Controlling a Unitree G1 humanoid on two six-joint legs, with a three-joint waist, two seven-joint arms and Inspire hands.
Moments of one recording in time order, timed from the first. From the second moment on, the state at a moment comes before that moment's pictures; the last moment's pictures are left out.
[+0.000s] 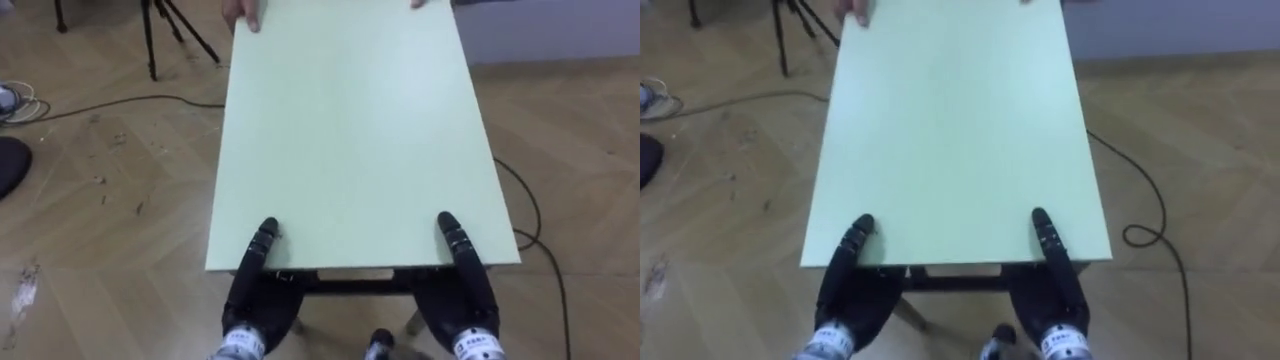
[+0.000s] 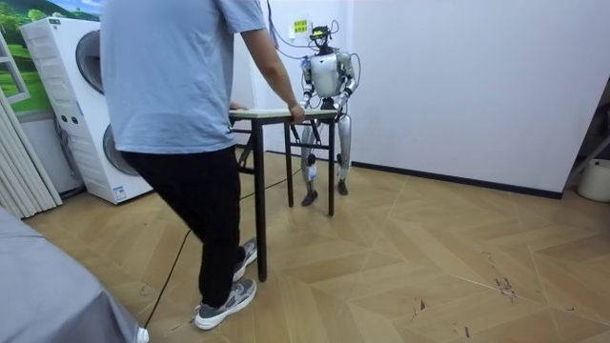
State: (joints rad) left arm 0.23 0.15 -0.44 0.19 -1.56 -0.10 -0.01; right arm 0.36 -0.21 0.27 0.12 1.59 -0.13 0.11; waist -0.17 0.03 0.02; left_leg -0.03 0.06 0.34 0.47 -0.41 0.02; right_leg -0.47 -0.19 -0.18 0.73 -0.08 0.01
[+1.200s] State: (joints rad) left arm 0.21 0.19 -0.33 0.09 -1.50 -0.05 0.01; right arm 0.27 -0.17 0.29 0.16 1.61 -0.13 0.14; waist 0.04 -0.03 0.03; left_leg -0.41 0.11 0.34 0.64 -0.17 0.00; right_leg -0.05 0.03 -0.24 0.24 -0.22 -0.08
